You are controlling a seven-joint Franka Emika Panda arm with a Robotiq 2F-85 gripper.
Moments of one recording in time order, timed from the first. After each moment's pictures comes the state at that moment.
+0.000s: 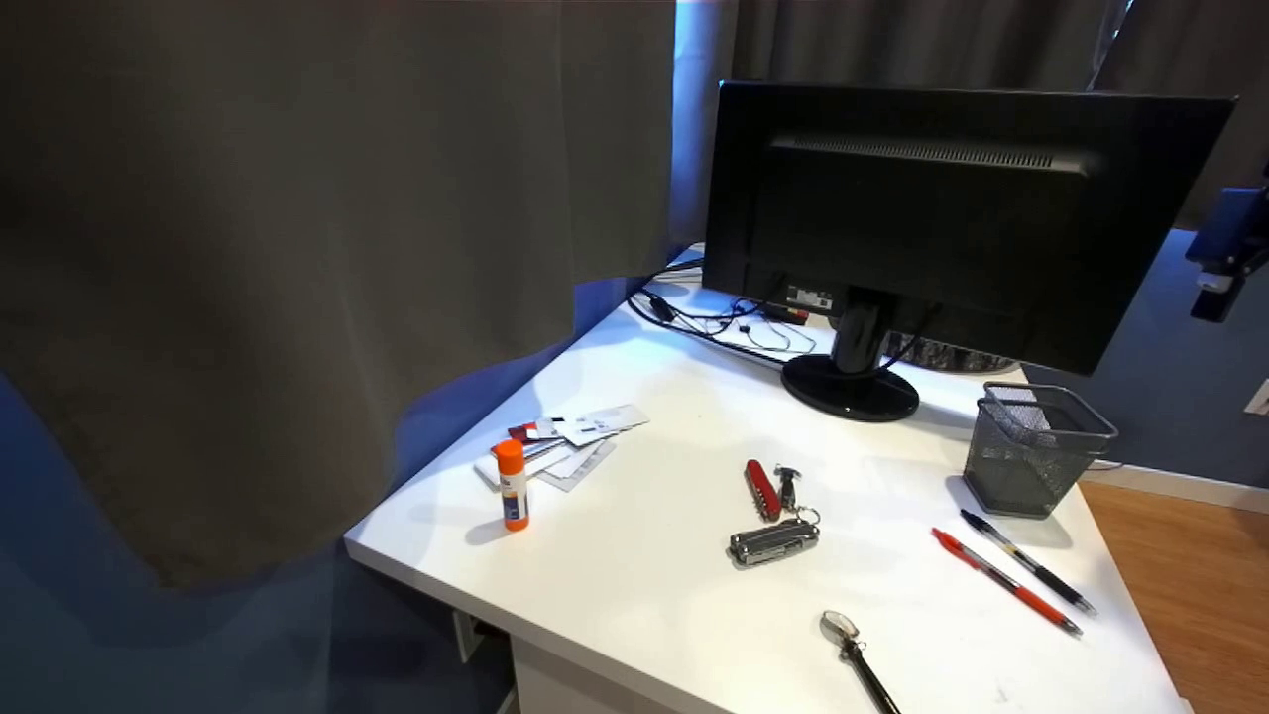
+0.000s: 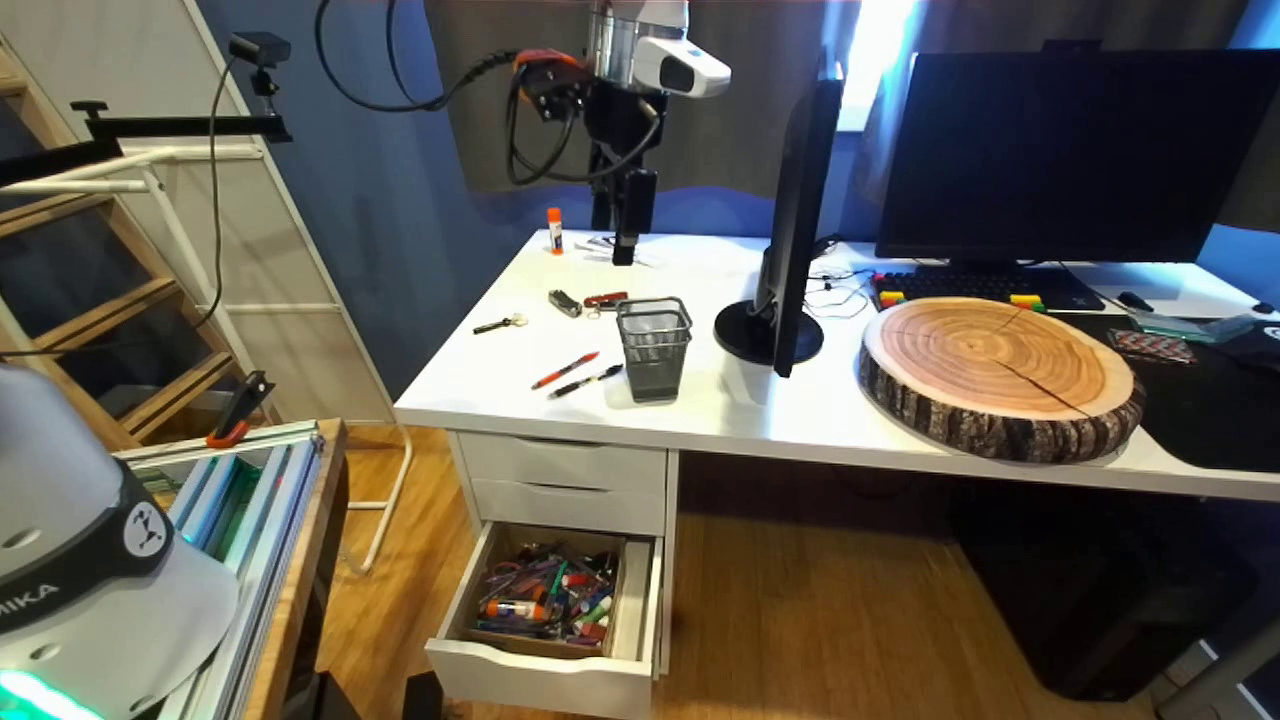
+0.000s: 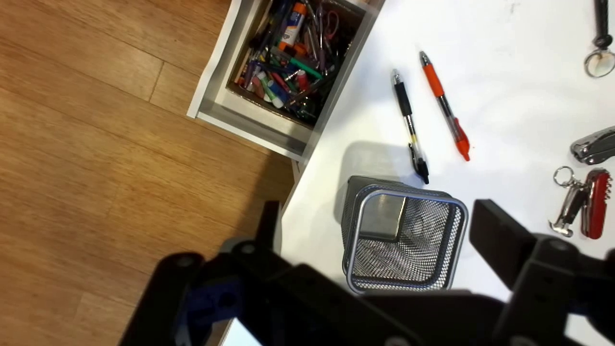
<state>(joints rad) 0.19 0.04 0.24 -2.24 0.11 2.20 0.33</state>
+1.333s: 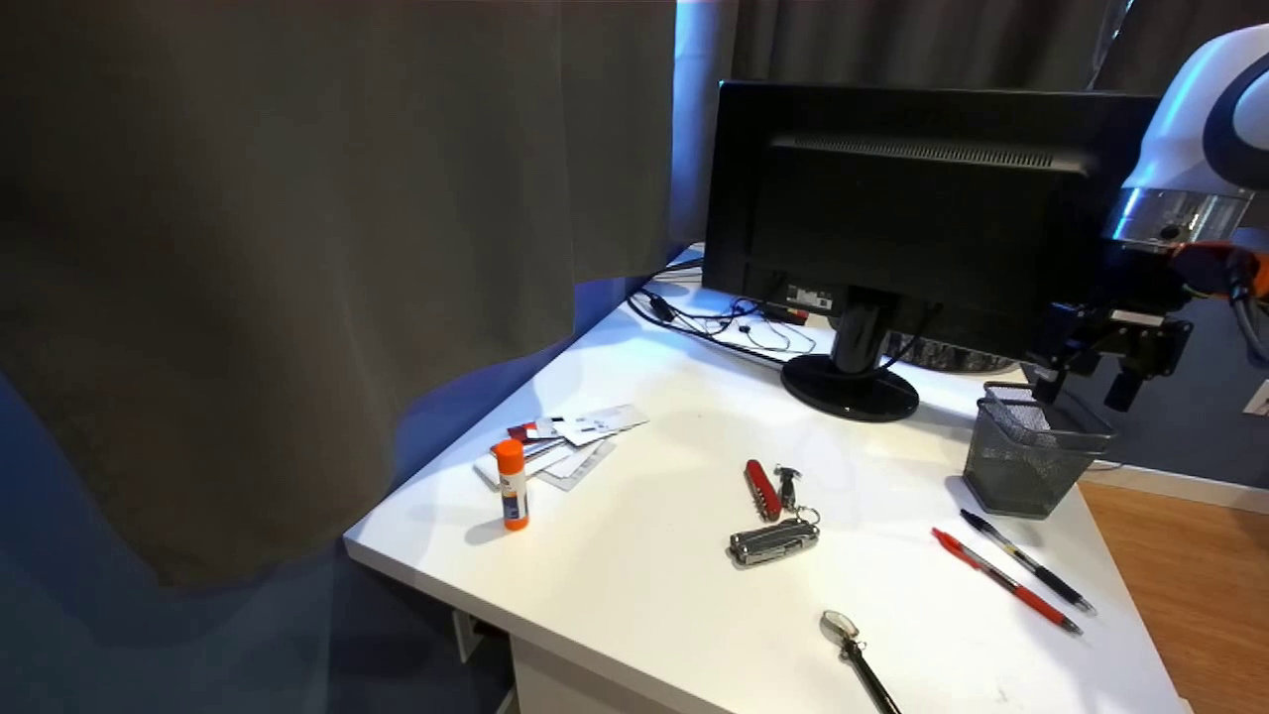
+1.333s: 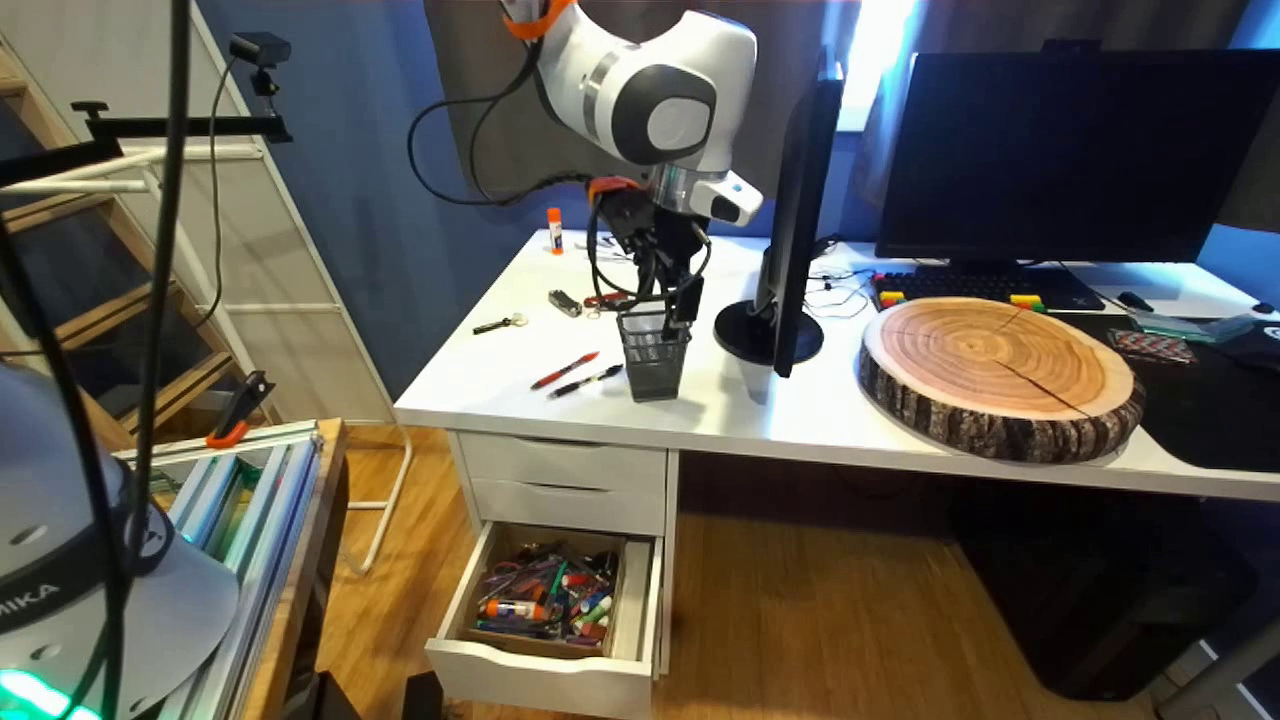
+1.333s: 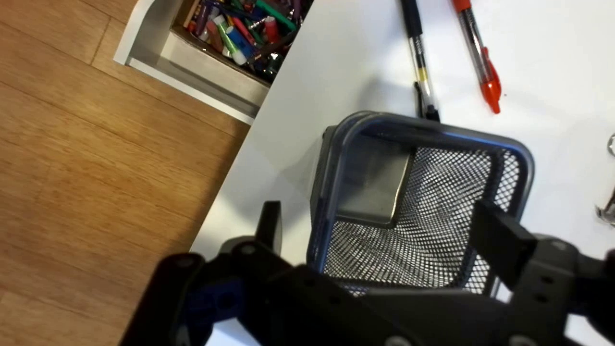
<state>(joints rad) 0.24 0.46 0.20 -2.02 0.08 2.41 0.28</state>
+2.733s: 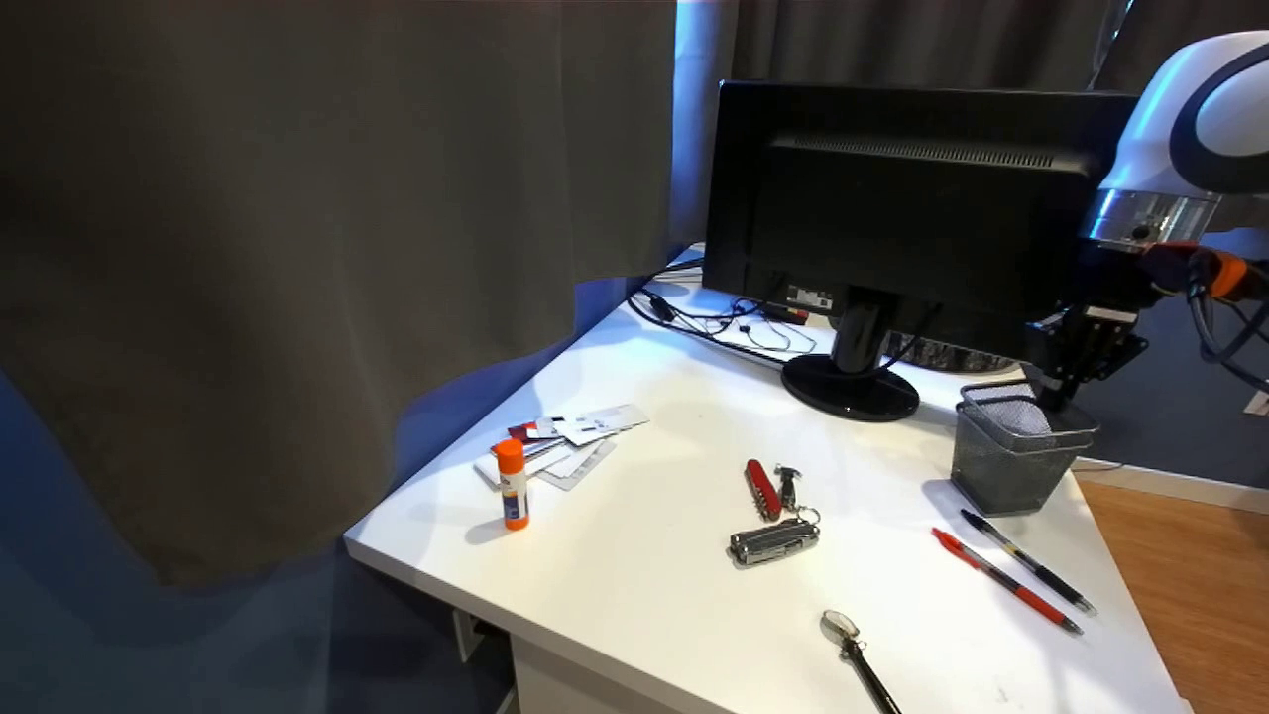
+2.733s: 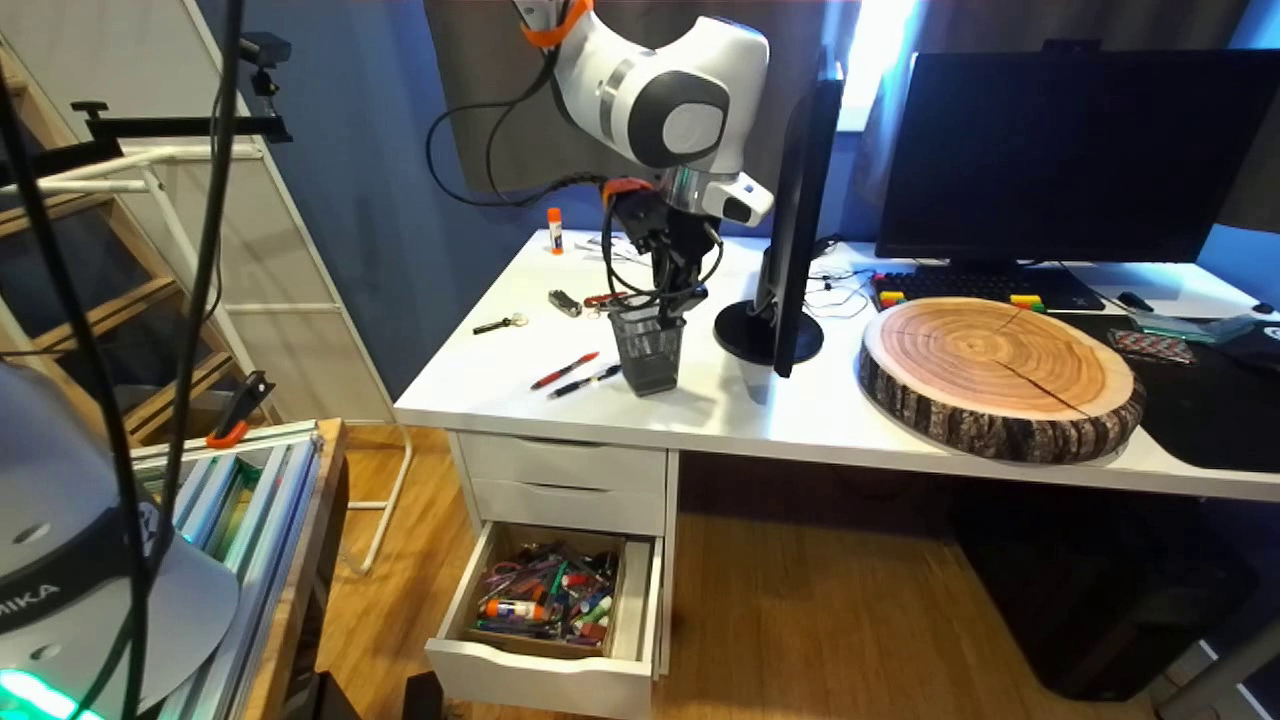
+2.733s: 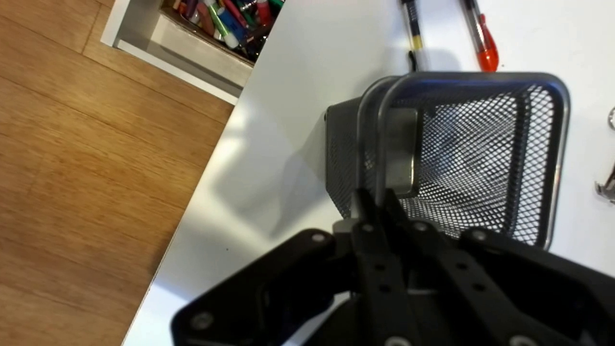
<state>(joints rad) 0.27 0.51 0.18 -1.95 0.08 2.40 0.28</state>
